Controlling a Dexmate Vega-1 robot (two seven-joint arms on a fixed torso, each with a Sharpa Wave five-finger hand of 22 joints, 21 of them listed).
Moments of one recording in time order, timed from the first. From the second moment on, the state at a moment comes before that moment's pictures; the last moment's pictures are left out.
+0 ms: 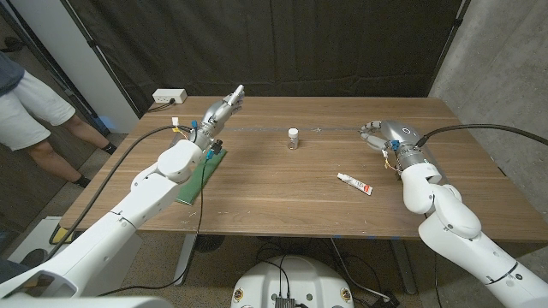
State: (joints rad) left arm 0.96 0.69 0.32 -1.76 -0.35 -0.11 0.10; left_hand 0.49 0.15 -0.25 0.11 0.23 0.10 0.08 0.20 0.18 0.14 0.03 0.21 0.19 0.11 0.05 0.20 0.18 0.07 0.09 0.27 0.18; right arm -1.31 -0.69 -0.19 -2.17 -0.64 -0.47 -0.16; right_hand 0.57 0.06 0.43 -0.03 0.19 0.65 -0.11 0.20 0.21 0.75 -0.05 0.20 0.19 0.62 -0.06 0.18 0.18 0.53 -0.03 0.23 0.19
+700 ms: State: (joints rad) left arm 0.94 0.68 0.32 -1.70 -0.37 -0.13 0.07; left_hand 0.49 0.15 -0.25 0.11 0.23 0.13 0.08 0.20 0.18 0.16 0.04 0.21 0.19 0.11 0.05 0.20 0.18 0.04 0.08 0.27 0.18; right arm -1.18 -0.63 -0.15 -1.84 0.10 0.00 -0.19; right_hand 0.50 0.05 0.40 -0.01 0.19 0.66 -0.11 0.20 0.21 0.72 -0.01 0.20 0.19 0.57 -0.02 0.18 0.18 0.51 -0.02 0.23 0.19
